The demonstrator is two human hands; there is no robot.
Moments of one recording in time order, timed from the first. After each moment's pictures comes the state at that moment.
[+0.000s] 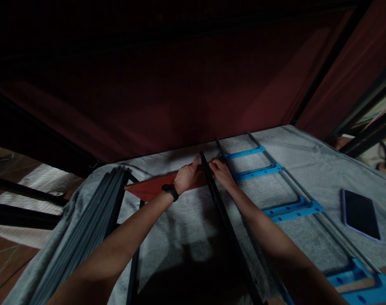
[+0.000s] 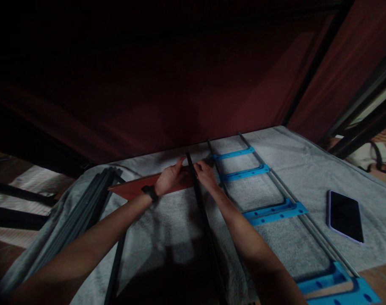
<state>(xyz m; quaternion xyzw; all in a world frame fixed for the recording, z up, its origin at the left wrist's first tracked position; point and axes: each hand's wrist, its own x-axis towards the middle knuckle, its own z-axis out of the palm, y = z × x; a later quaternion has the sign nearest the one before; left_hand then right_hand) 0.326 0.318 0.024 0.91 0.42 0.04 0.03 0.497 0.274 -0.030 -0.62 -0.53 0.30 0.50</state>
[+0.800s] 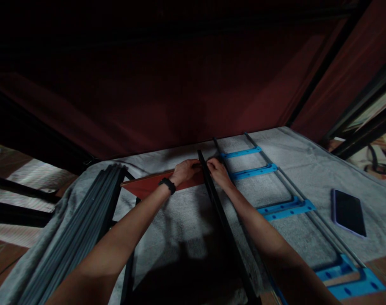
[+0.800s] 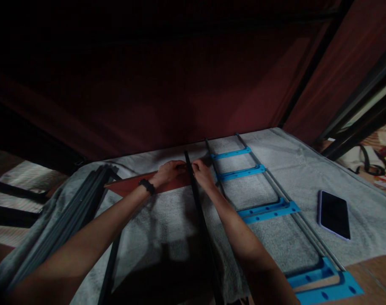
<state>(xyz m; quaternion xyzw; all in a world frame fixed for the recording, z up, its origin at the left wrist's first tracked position) 0.332 0.328 0.040 0.87 0.46 0.04 0.18 0.498 0.272 -0.032 -0.62 -0.54 0.29 0.50</state>
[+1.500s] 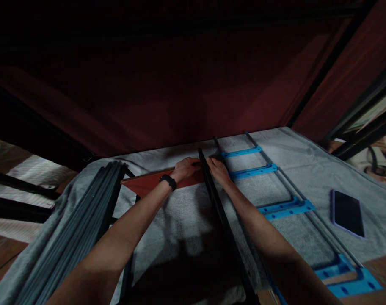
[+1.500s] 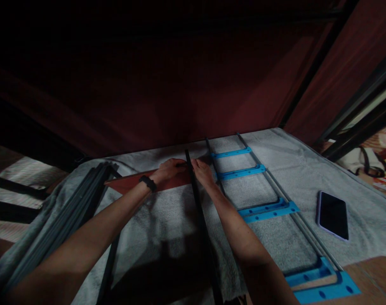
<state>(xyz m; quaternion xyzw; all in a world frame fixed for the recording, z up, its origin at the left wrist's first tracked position) 0.333 0.330 0.043 0.87 0.45 0.04 0.20 0.498 0.276 -0.028 -0.65 -0.54 0.27 0.46</state>
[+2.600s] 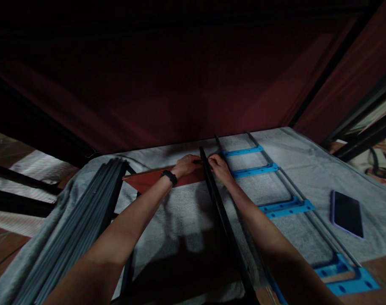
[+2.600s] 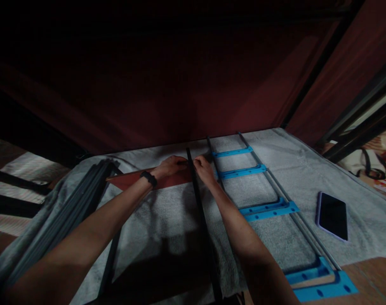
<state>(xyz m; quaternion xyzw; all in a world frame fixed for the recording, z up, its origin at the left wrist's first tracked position) 0.330 0.342 0.038 0.87 0.42 0.05 0.25 0.502 0.278 -0.035 -0.60 -0.53 0.30 0.51</state>
